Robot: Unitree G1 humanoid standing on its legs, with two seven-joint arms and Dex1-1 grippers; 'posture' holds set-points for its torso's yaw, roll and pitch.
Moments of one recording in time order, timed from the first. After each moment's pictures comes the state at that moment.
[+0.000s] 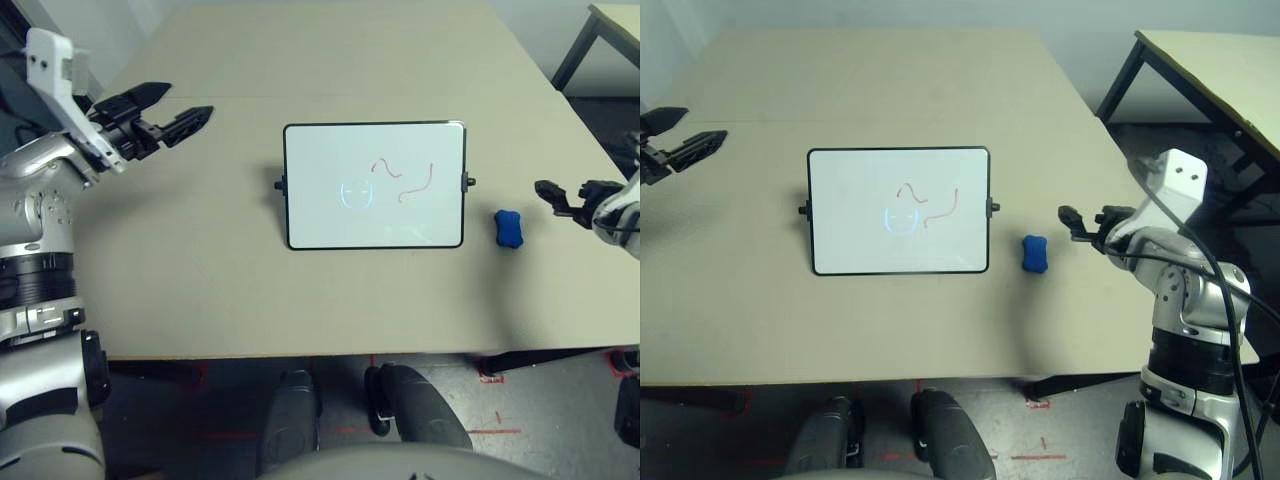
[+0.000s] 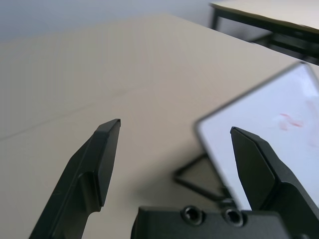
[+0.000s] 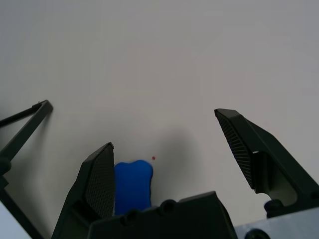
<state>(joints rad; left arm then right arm) -0.68 0.85 0.22 0.12 -0.56 0.62 -0.89 -0.51 -0.64 -0.33 -0.16 0.41 1.28 0.16</state>
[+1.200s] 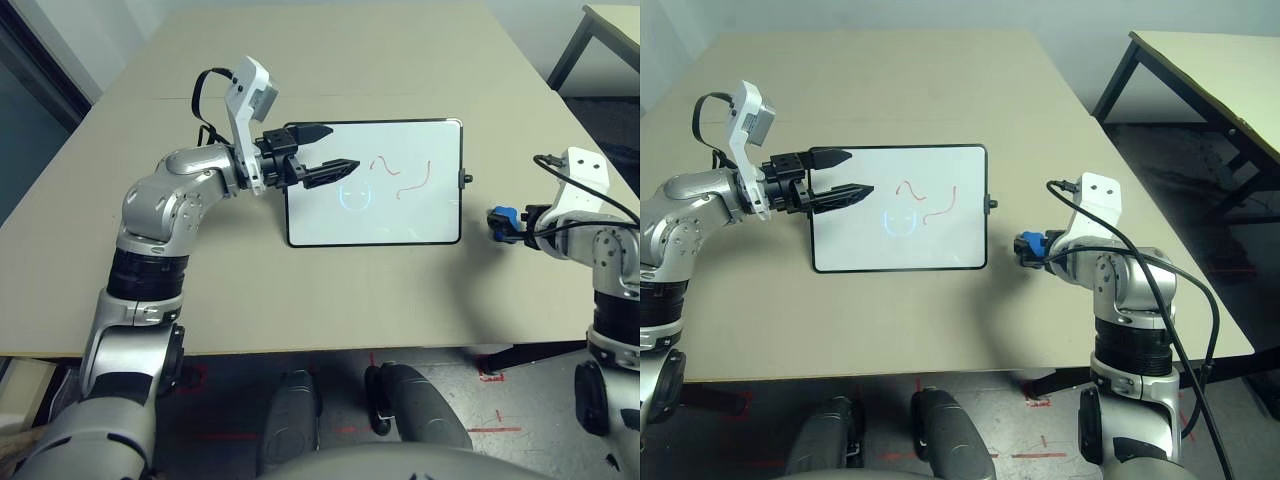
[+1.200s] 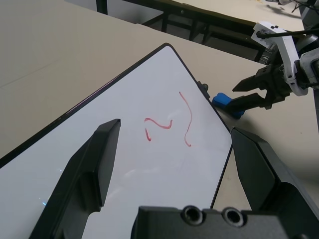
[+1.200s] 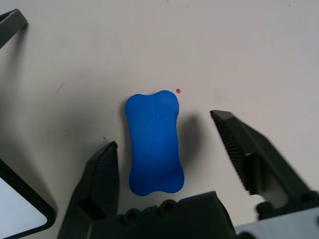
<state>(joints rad) -0.72 0.57 -0.02 -0.04 -0.51 0.69 -0.87 -0.52 -0.49 -0.21 -0.18 0.26 1.44 0.12</state>
